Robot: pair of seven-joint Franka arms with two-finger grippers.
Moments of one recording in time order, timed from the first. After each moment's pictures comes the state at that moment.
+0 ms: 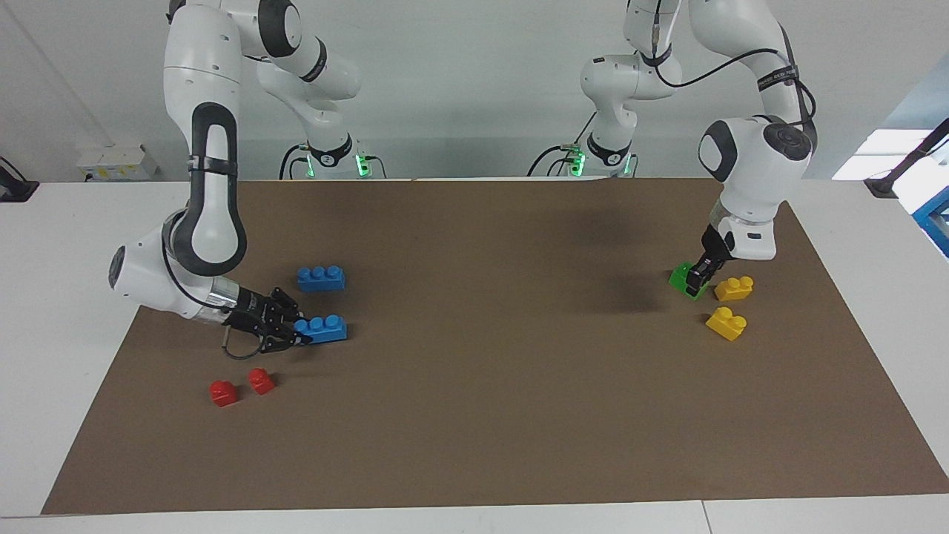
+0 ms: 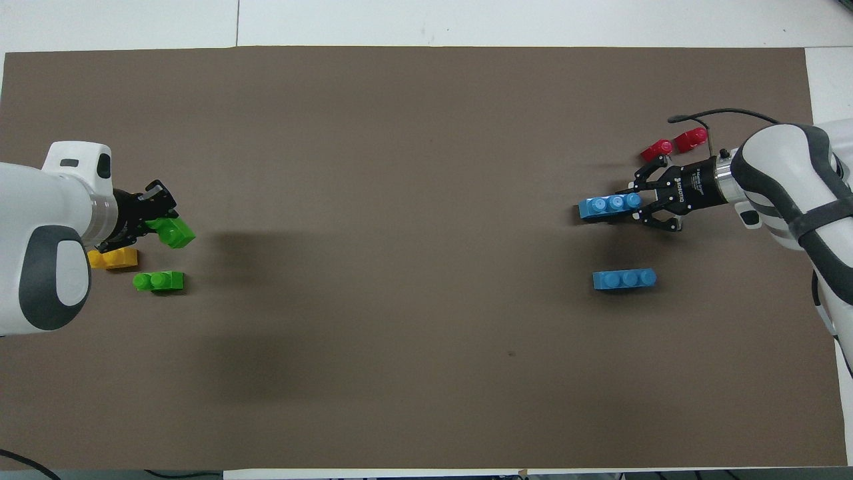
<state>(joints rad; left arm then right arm) -0.07 0.05 0.04 -2.14 -0.02 2.33 -0.71 -0.10 0.46 -0.08 -1.82 0.74 1.97 0.91</state>
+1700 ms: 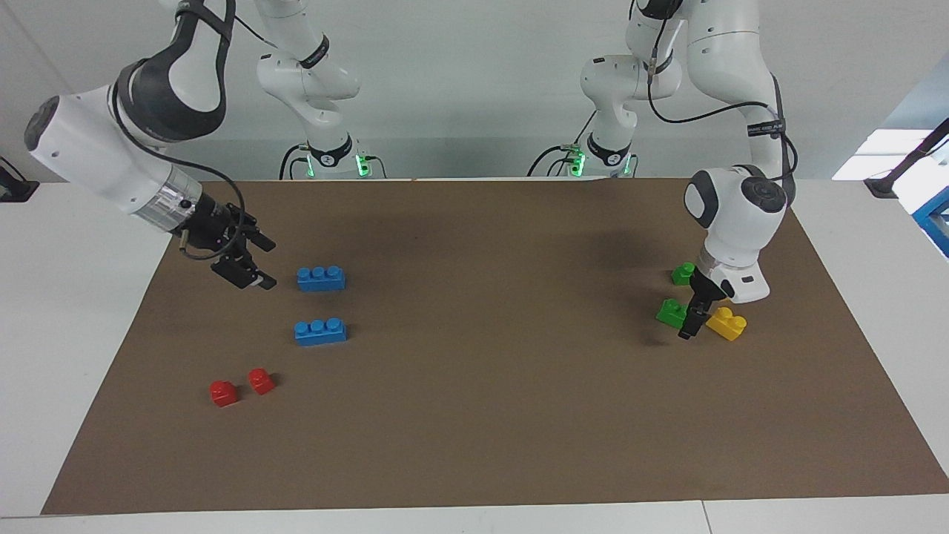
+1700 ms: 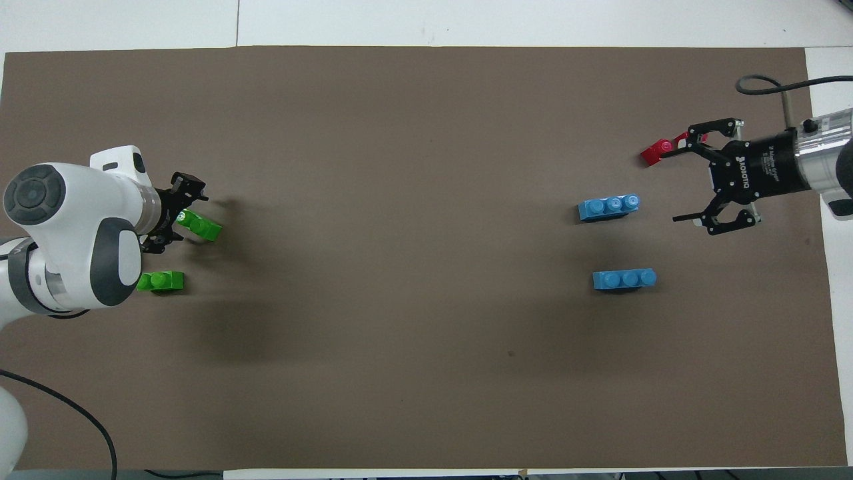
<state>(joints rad) -0.07 0.22 0.04 -2.06 -0.03 2.45 -0.91 -0.06 0.08 -0.05 -1.72 0.44 1.77 0.96</state>
